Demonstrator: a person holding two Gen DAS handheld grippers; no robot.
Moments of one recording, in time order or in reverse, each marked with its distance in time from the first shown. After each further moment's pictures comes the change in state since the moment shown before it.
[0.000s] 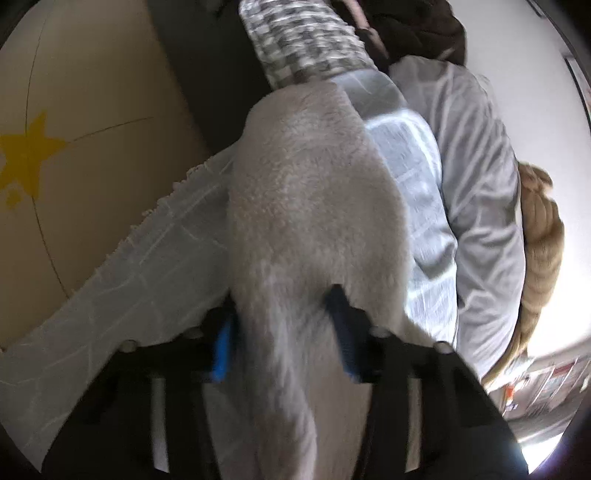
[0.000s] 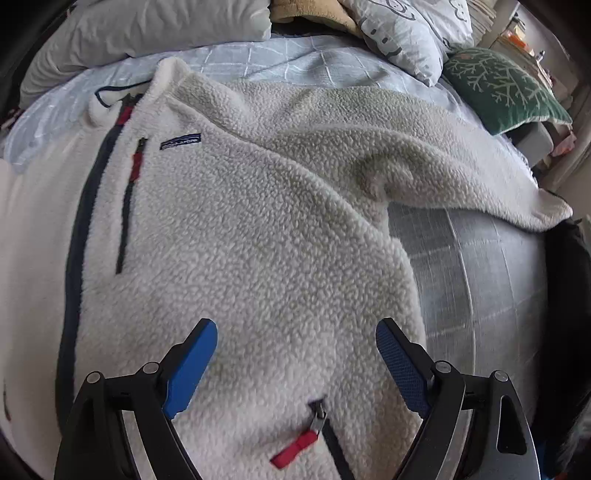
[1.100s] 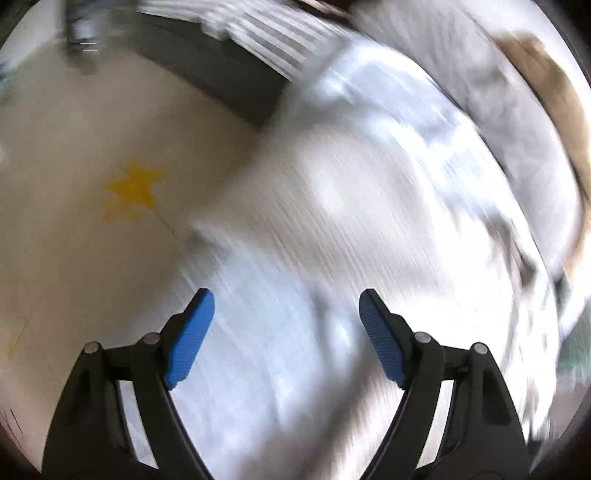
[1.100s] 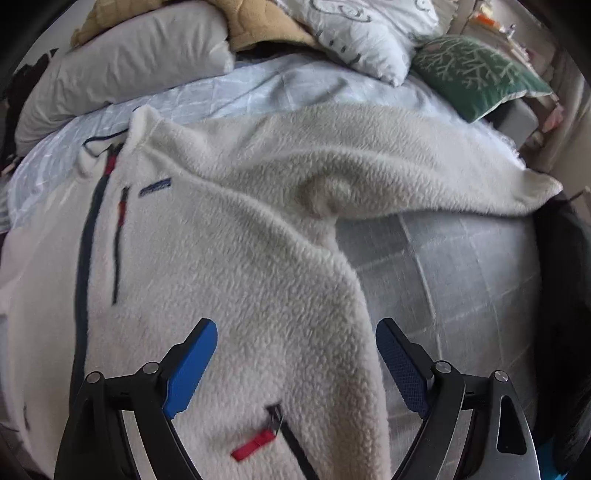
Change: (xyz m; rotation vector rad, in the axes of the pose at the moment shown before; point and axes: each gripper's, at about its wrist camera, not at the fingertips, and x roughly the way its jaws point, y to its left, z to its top) left arm -0.142 -0.052 -0.153 0.399 0.091 0.405; right arm -0.027 -0.062 -0.011 0.116 -0.051 0.143
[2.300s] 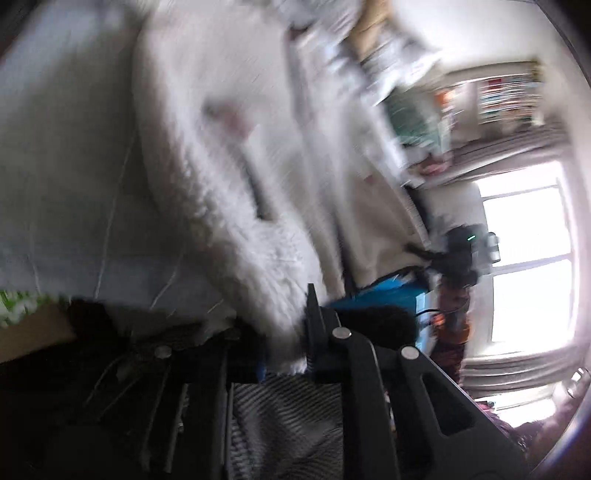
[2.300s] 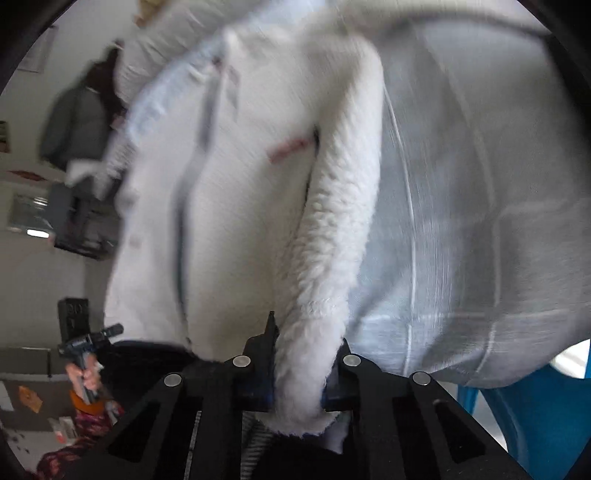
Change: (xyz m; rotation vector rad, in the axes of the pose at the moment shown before) left arm -0.134 0.007 -0.223 0.391 0.416 -0.747; right arm -0.098 -0.070 -0.148 0.021 0.227 0.581
